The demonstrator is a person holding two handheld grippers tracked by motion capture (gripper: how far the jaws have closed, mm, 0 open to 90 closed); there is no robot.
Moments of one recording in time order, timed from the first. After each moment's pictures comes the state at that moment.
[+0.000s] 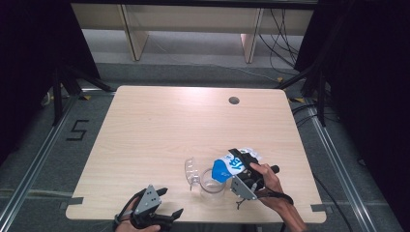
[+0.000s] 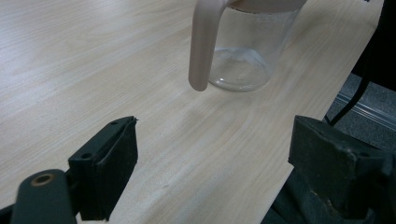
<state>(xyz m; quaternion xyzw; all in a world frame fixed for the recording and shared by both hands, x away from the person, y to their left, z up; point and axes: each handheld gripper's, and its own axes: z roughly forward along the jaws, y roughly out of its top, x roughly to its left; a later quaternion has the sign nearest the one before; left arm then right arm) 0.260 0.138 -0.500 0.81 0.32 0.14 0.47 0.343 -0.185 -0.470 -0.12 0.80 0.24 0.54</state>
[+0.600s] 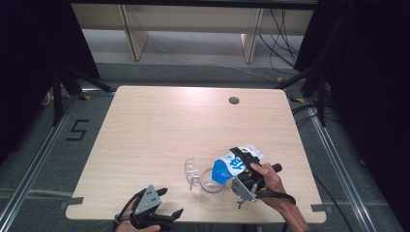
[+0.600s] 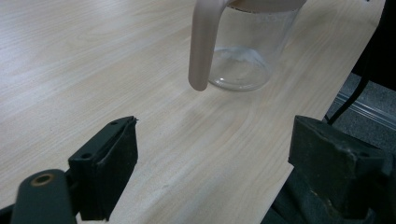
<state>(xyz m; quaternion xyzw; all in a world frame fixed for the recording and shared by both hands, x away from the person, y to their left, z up) 0.259 0.137 -0.501 0.81 0.32 0.13 0.47 0.340 -0.186 -0.469 -0.12 0.80 0.22 0.55</state>
